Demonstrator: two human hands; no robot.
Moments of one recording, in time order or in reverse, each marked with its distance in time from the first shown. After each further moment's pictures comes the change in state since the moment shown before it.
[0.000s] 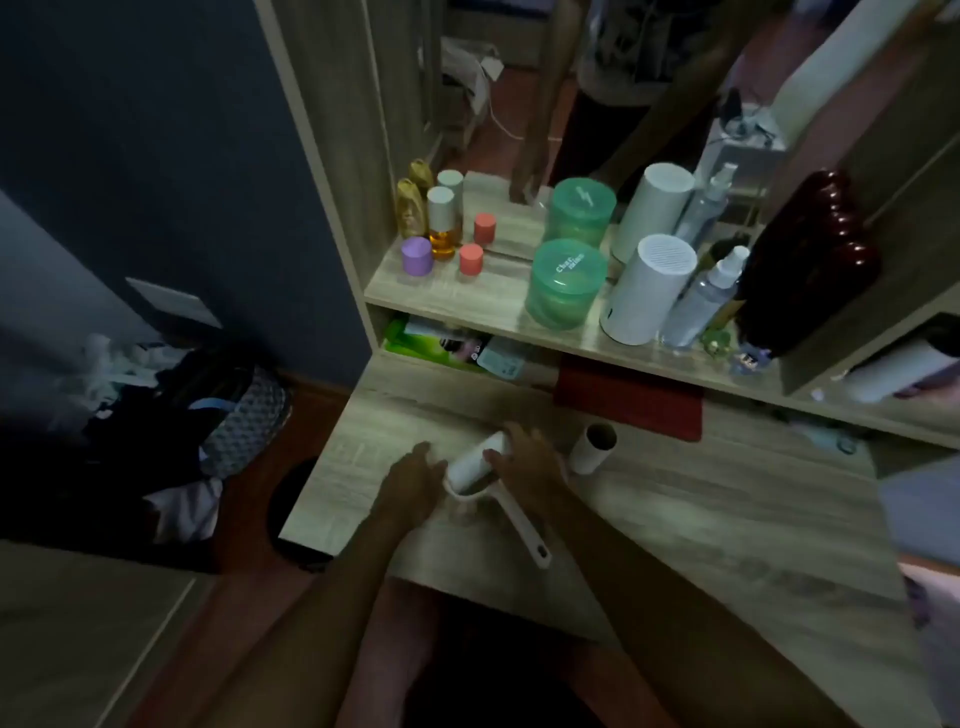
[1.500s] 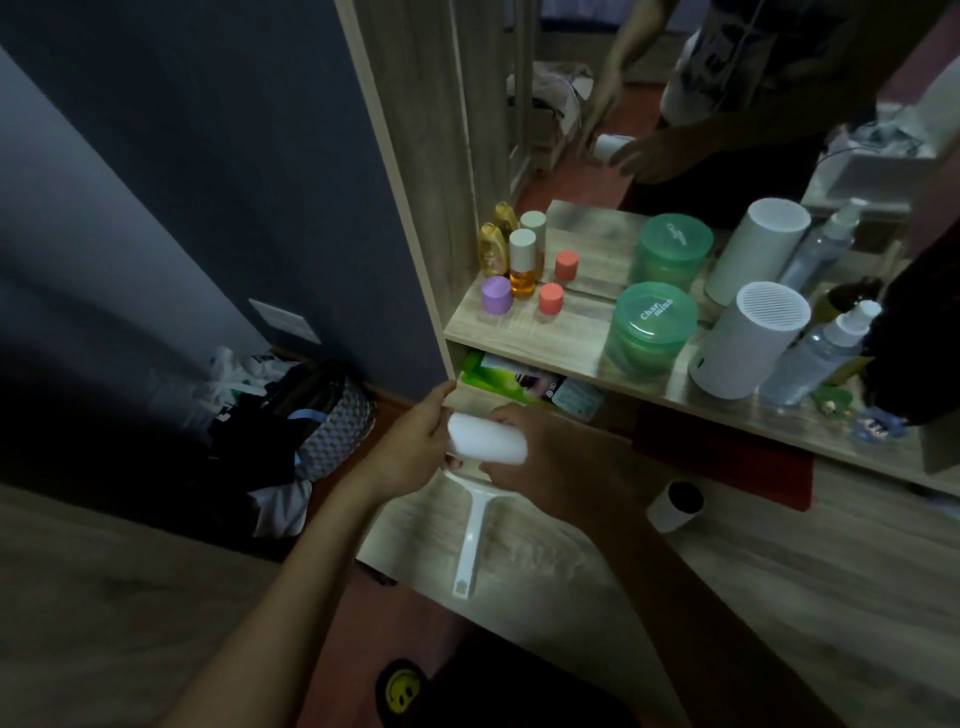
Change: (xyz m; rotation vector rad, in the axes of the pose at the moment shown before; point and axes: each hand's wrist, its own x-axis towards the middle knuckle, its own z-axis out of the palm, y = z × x) left_hand -0.037 0.053 -0.170 -0.460 0.098 0.082; right_hand -0.011 -0.115 -0.067 -0.084 0.003 -0.604
